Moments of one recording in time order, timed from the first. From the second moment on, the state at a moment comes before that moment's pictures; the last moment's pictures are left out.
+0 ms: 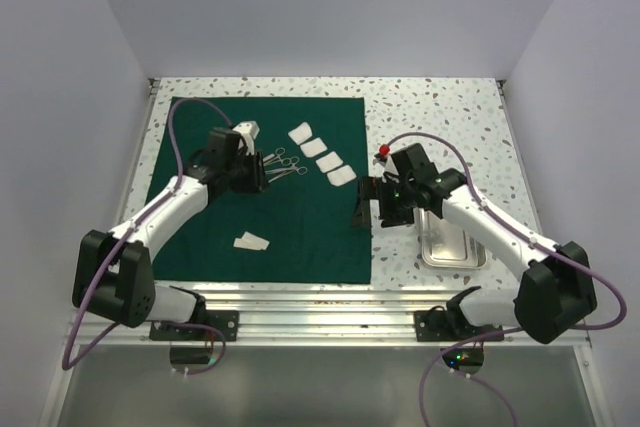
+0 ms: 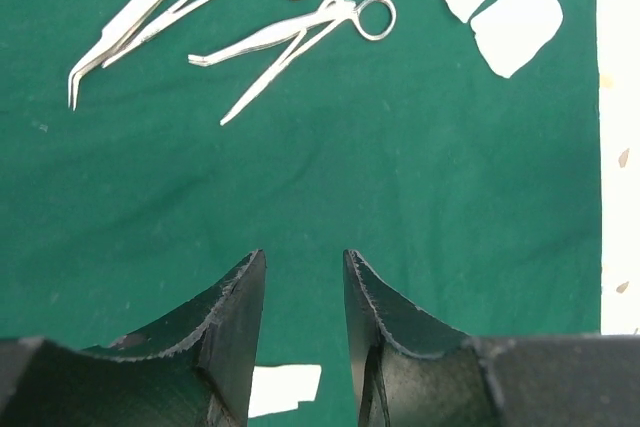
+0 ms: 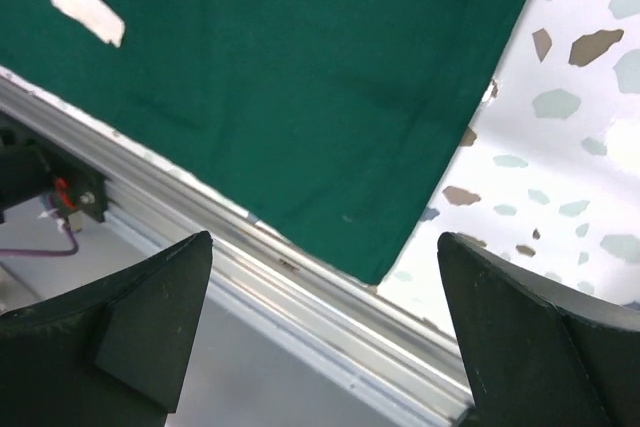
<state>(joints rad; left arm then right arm) -0.29 1.39 0.92 -0.37 0.17 -0.30 0.51 1.31 0.92 -0.65 -0.33 0.47</state>
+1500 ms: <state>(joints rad) -0.35 1.93 1.31 -0.35 0.13 0.20 0.45 1.48 1.21 -0.99 -0.32 0.39</state>
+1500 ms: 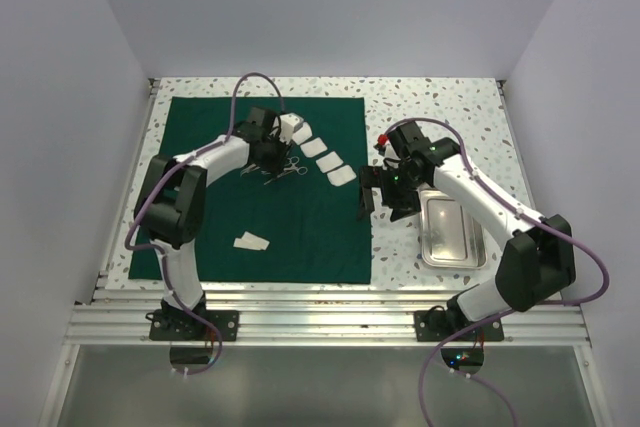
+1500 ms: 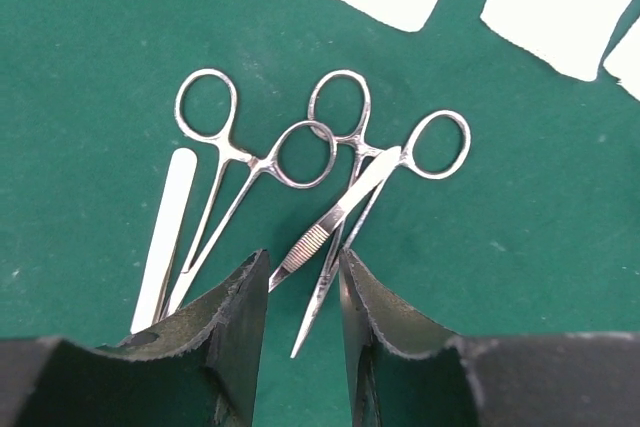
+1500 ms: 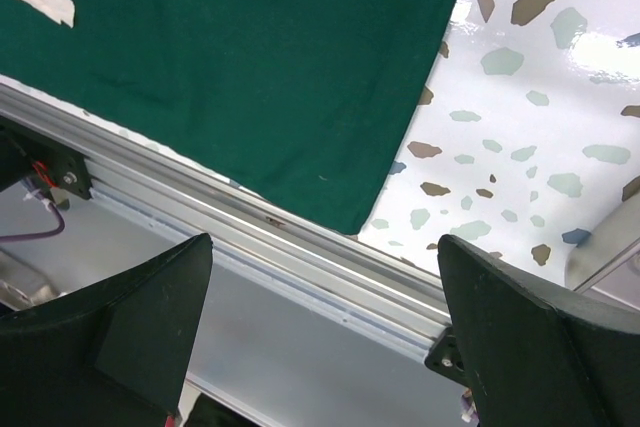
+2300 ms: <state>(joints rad) -0.35 1.97 1.33 -0.35 0.10 0.19 0.43 1.50 1.21 -0.99 -0.35 0.36</state>
